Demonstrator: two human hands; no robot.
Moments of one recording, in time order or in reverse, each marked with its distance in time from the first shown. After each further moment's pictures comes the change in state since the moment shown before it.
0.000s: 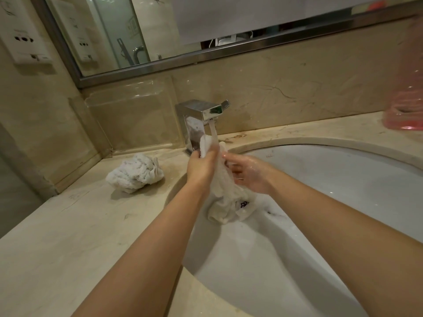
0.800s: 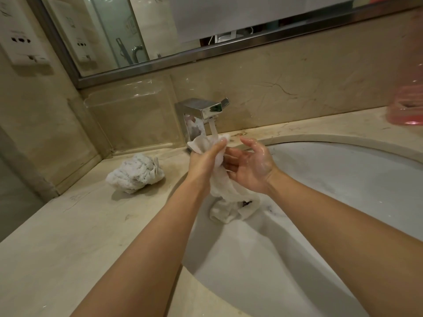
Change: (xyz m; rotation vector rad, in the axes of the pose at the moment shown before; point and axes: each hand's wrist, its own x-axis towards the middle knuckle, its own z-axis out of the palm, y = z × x) left_hand -0.009 0.011 0.000 -0.106 -0.108 0.018; right_hand 0.005 0.005 -0.002 0.466 -0.181 -0.092
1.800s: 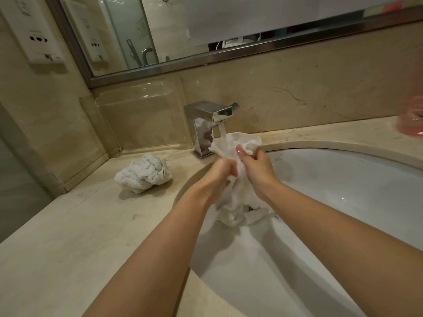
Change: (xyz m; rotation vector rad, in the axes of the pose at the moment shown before) left_hand -0.006 -0.005 0.003 0.183 -0.269 -0.075; right_hand 0.007 0.012 0.014 -0.526 0.525 -0.362
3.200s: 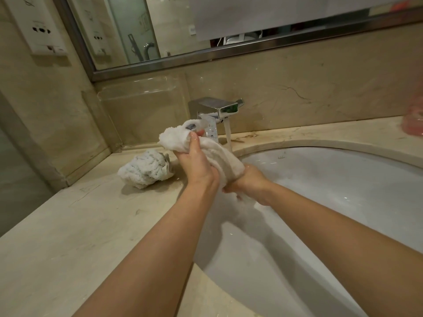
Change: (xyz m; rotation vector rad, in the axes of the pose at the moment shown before) left_hand 0.015 0.002 -0.019 -0.909 0.530 0.351; right_hand -0.006 0.017 0.002 -0.392 -0.368 0.207
